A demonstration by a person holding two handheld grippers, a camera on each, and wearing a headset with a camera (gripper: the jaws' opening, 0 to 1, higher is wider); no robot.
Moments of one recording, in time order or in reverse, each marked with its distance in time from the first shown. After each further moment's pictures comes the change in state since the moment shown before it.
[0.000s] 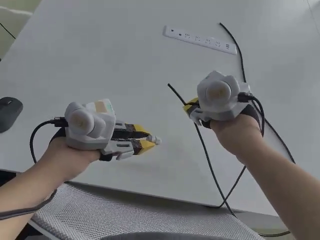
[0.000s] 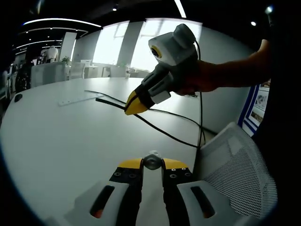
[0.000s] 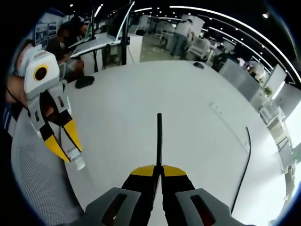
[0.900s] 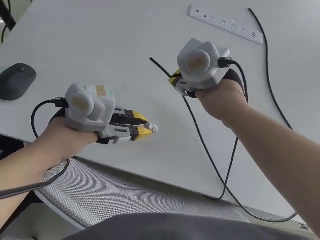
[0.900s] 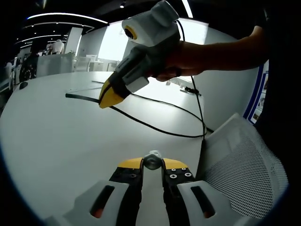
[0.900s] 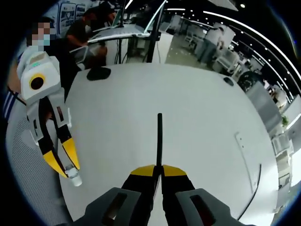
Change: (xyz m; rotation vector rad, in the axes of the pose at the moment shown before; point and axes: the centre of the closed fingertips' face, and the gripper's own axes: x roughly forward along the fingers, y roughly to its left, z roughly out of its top) left arm -0.015 0.022 -0.039 -0.049 0.014 0.026; right arm 0.067 0.044 0.061 -0.244 0.002 0.144
